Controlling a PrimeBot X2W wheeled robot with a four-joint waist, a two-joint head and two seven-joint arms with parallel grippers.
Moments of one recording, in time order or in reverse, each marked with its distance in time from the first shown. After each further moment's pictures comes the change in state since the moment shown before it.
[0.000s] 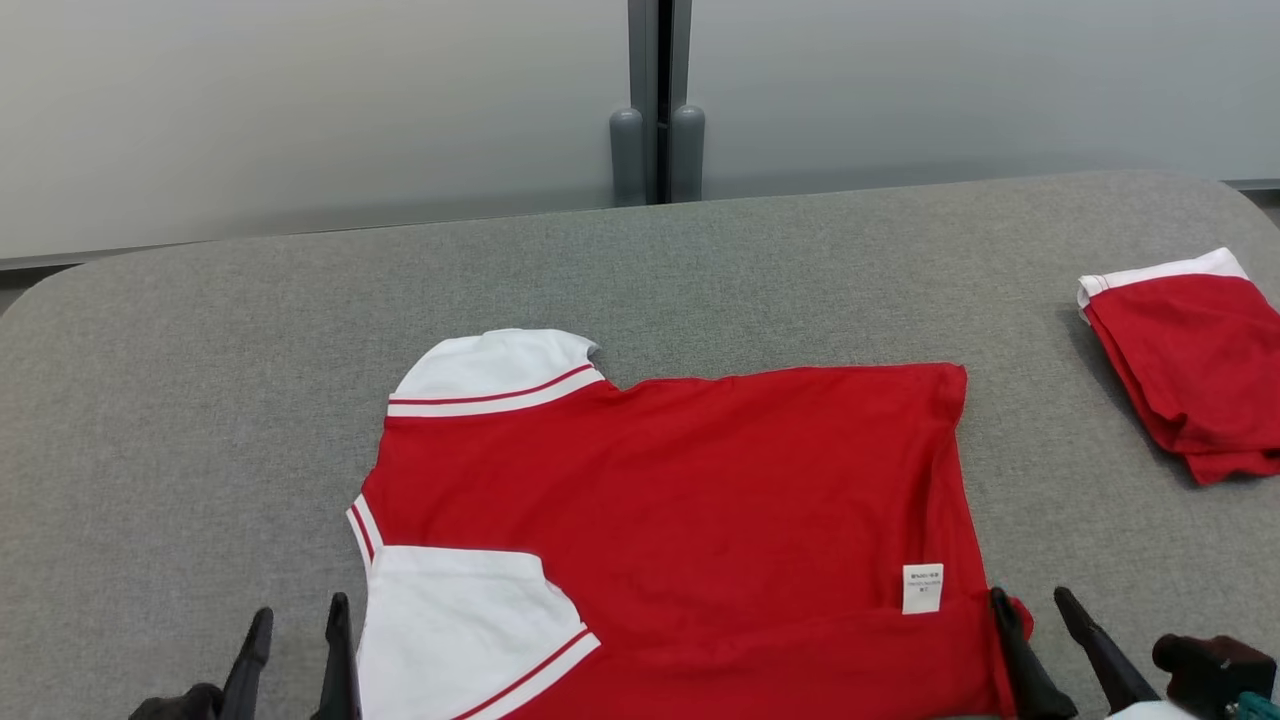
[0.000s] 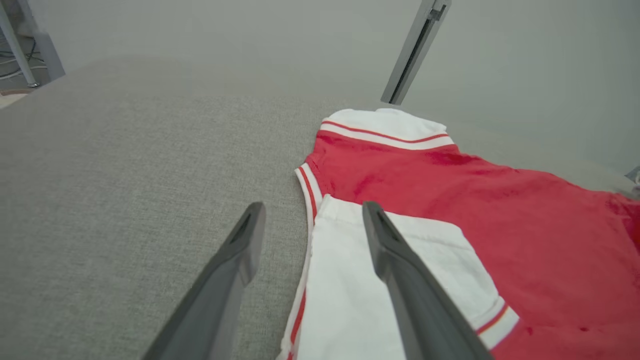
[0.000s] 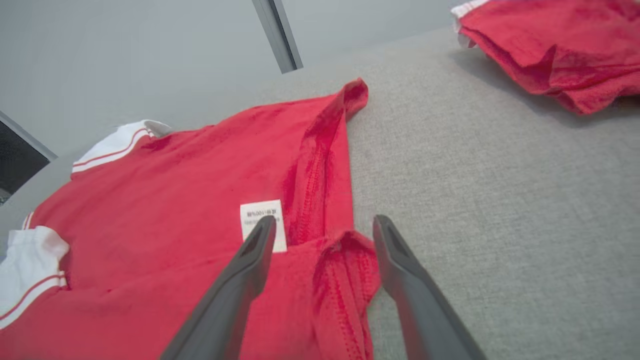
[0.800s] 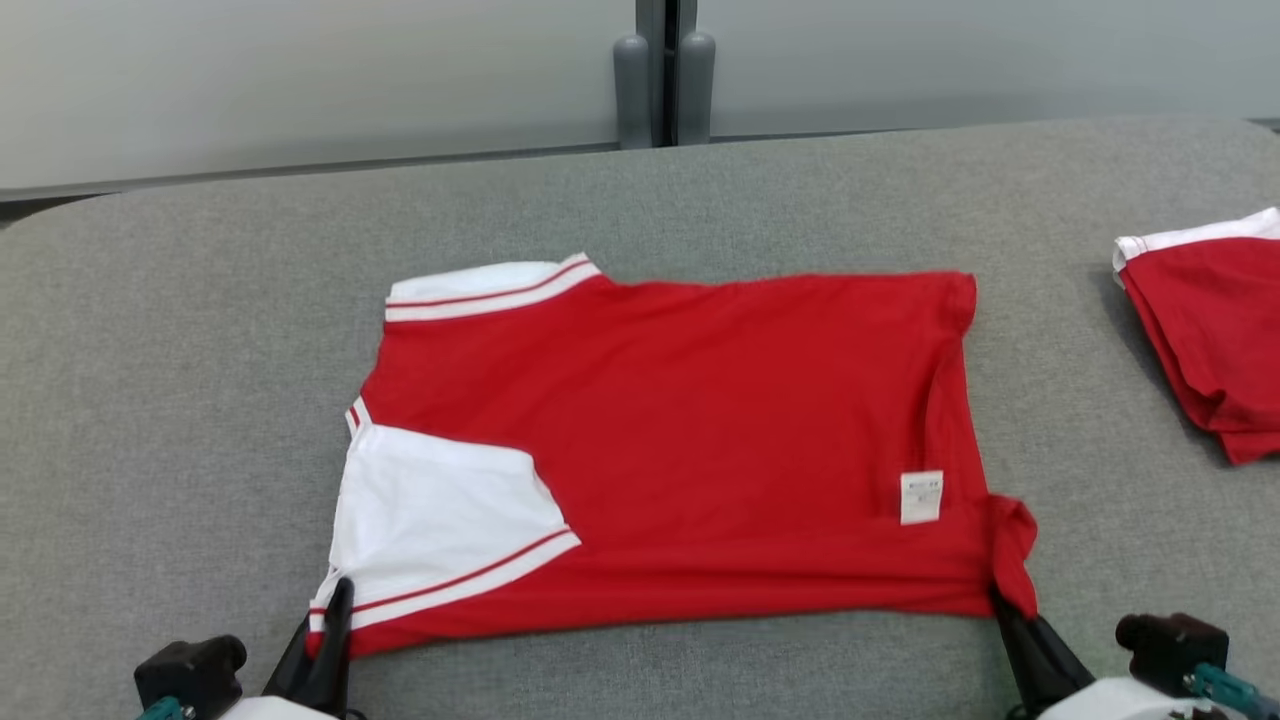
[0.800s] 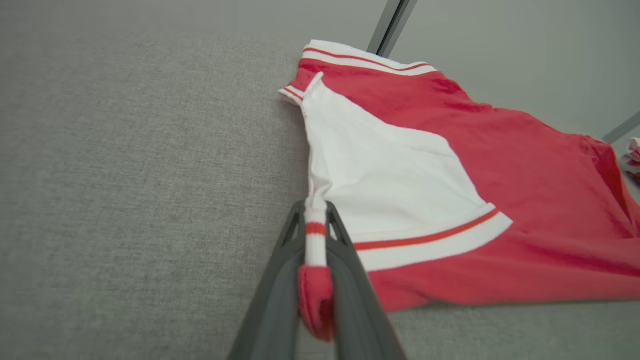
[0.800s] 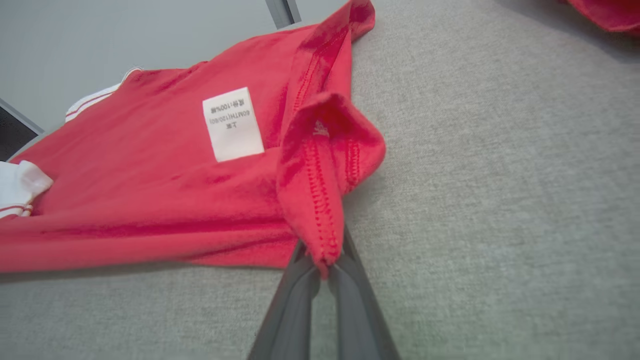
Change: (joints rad) left arm -0.147 0.010 -0.012 0.165 -0.040 -0.122 0.038; right arm -0.166 -0.028 0.097 0.216 0.052 0.000 -0.089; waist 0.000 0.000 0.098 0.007
